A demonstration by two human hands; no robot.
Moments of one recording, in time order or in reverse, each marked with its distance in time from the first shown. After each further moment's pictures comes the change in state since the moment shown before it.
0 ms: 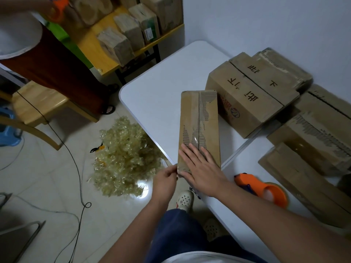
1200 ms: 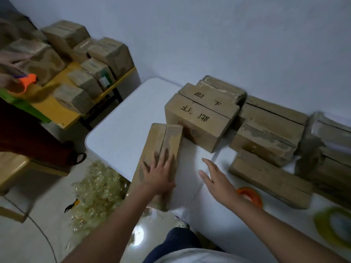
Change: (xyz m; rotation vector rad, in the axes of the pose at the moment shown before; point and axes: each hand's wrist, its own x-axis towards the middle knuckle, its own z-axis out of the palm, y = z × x) left_hand 0.086 0.085 0.042 1.447 -0.356 0.492; right_hand -0.061 0.066 -0.033 0.906 0.255 0.633
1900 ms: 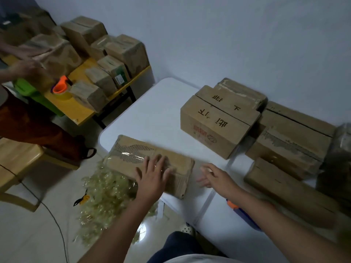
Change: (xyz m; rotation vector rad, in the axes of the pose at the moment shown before) left_hand -0.011 -0.054 0.011 -0.287 0.345 -0.147; right_hand 0.042 -0.041 0.010 0.319 -0.181 0.243
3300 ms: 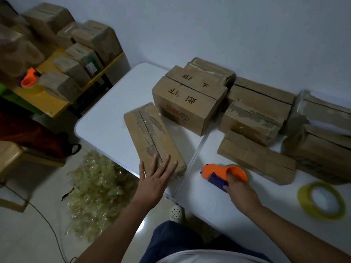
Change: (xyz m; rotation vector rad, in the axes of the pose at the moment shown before) left_hand -0.075 0.041 0.058 0.421 -0.053 0.471; right_hand -0.089 0.175 -0.068 -0.829 0.278 0.076
